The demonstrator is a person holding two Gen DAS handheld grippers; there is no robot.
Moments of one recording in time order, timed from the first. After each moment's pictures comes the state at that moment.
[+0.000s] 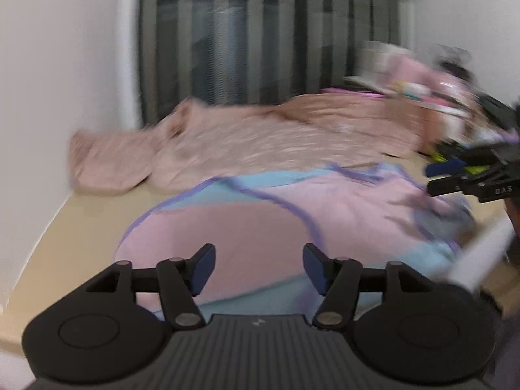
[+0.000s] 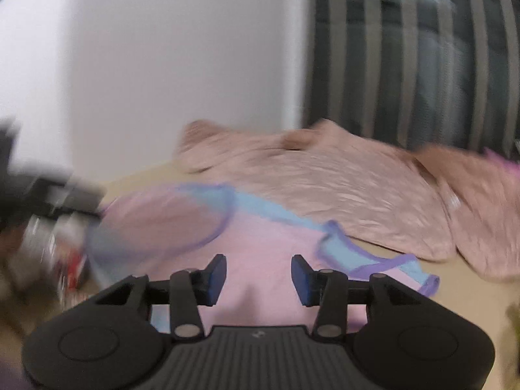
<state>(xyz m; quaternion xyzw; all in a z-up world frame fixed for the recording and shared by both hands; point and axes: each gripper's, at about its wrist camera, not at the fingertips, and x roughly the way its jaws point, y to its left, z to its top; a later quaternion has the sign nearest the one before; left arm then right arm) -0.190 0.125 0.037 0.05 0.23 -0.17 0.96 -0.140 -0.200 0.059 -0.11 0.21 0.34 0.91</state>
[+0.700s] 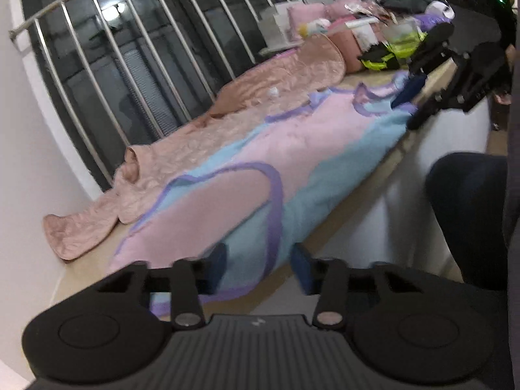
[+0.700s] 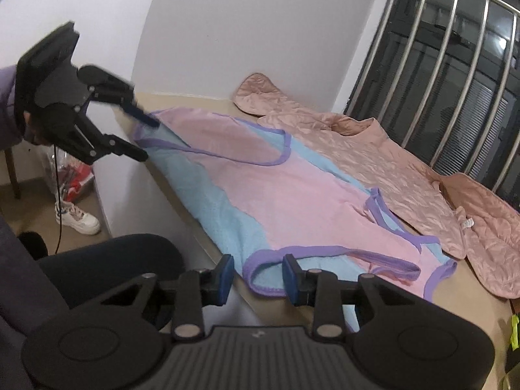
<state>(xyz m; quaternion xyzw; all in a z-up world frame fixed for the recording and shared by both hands) -0.225 0.106 -0.031 0.29 0.16 -0.20 0.92 -0.205 -0.181 0.004 -0.24 0.21 0.35 0.88</state>
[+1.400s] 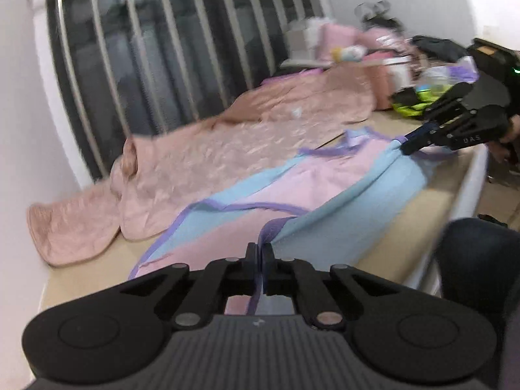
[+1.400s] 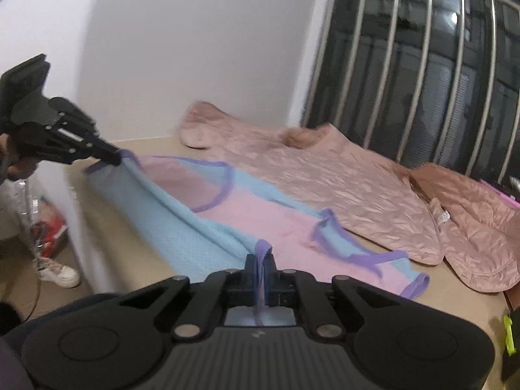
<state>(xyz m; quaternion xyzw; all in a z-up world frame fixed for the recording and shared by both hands) -0.129 0.133 0.025 0.19 0.21 -0.21 0.94 -0.125 -0.189 0.032 -0.17 0.21 0.28 0.92</state>
